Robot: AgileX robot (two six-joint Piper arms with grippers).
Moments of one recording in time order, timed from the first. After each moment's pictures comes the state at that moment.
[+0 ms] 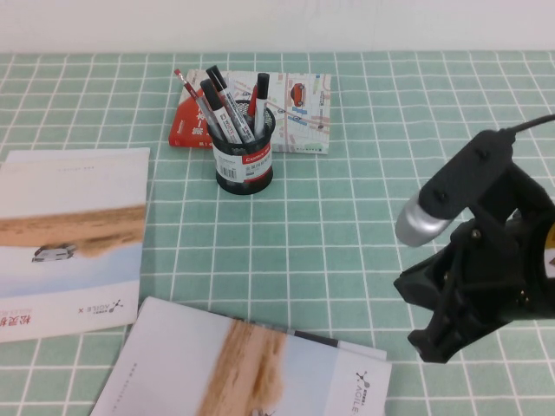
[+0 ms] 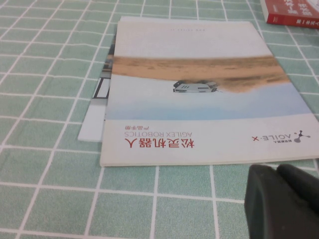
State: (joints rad) right arm 0.73 1.15 -0.96 0.10 0.75 -0.15; left arm 0.01 -0.01 0.02 -0.03 0.38 0.01
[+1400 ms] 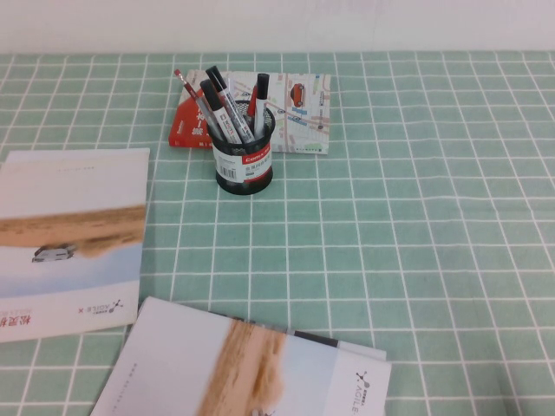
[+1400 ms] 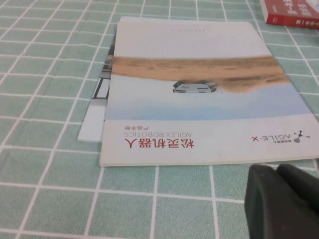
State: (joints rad) right arm 0.06 -0.01 0.02 0.18 0.34 -0.15; left arm 0.01 -0.01 0.02 -0.03 0.38 0.01
